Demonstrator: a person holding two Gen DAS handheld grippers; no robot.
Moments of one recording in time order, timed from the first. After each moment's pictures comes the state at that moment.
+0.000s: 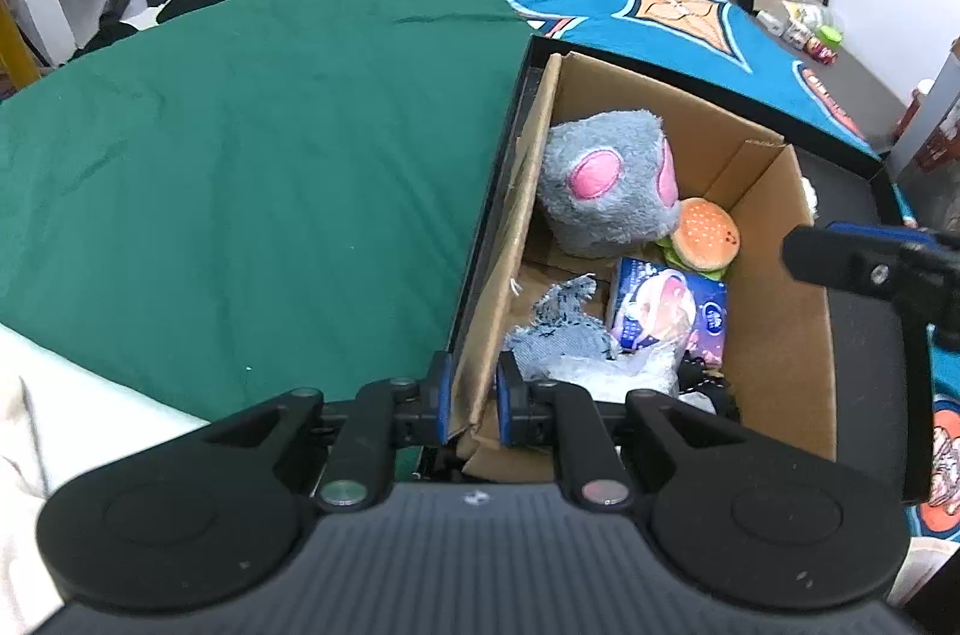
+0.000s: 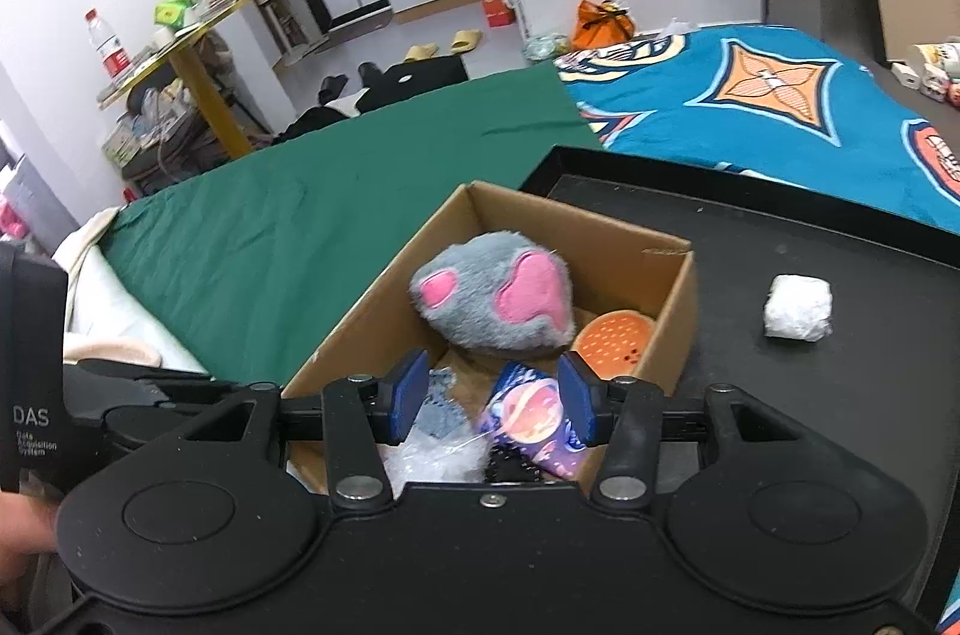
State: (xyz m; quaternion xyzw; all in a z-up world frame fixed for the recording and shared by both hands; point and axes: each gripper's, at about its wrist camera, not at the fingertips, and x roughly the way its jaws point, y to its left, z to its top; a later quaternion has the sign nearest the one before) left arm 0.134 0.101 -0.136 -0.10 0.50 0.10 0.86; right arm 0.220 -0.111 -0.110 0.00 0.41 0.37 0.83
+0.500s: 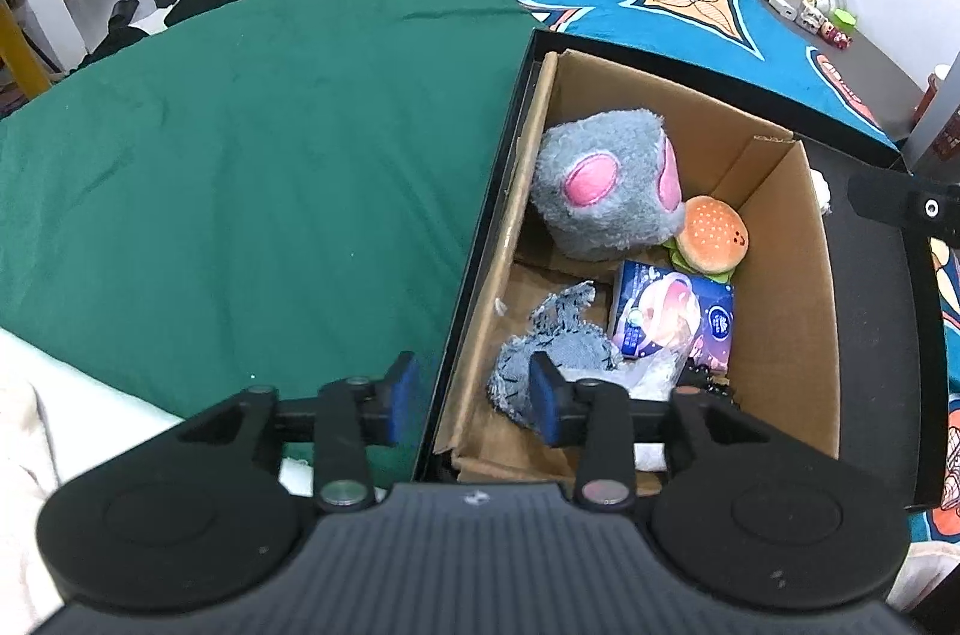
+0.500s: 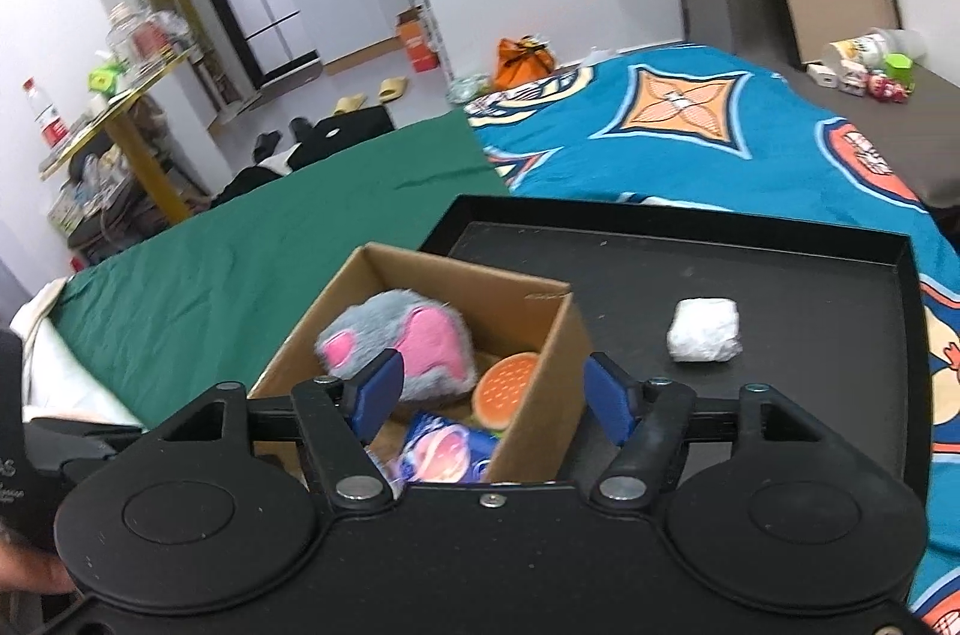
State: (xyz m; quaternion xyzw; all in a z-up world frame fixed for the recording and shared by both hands) left arm 0.147 0.092 -0.133 -0.09 0.51 0.11 0.85; right arm 0.243 -0.143 -0.109 0.03 0.39 0.31 0.87
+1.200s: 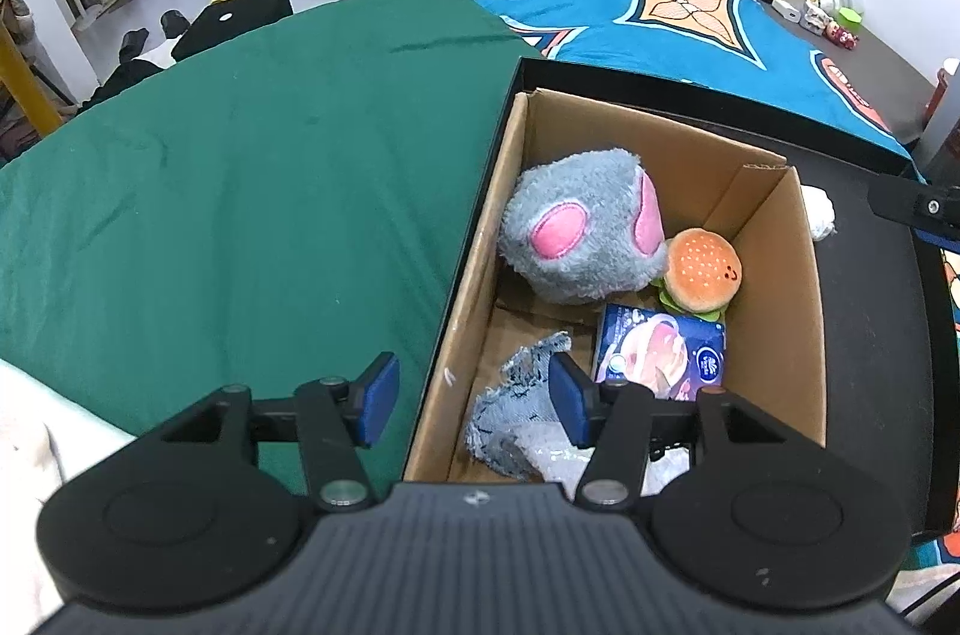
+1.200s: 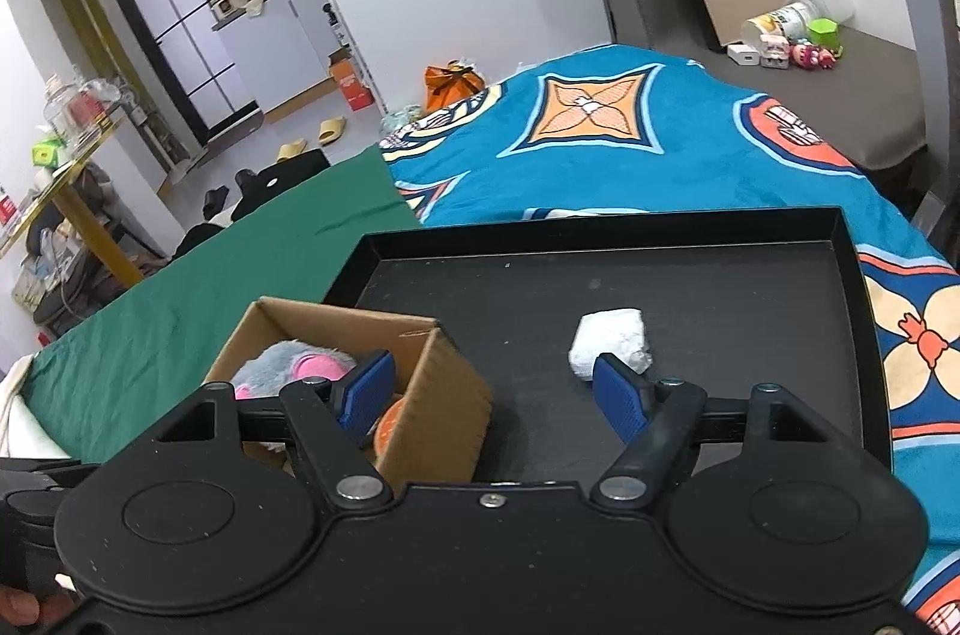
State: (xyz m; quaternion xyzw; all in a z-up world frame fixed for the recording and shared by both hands) left arm 0.169 0.072 -0.126 -0.06 0.50 0.13 0.85; right arm 0.278 -0.185 -0.130 0.08 0.38 0.25 0.89
